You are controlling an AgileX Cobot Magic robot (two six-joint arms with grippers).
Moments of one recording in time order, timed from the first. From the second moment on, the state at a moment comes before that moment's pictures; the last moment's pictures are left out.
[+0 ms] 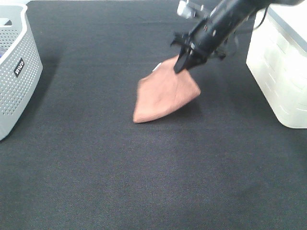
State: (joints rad) left arm -0.01 0.00 -0.50 -0.08 1.06 0.05; right arm 0.26 2.24 -1.89 0.58 1.01 -0.35
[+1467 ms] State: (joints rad) left arm -0.01 0.00 -0.50 -0.08 1.06 0.05; right arm -0.33 1.91 -2.08 0.37 1.16 -0.24
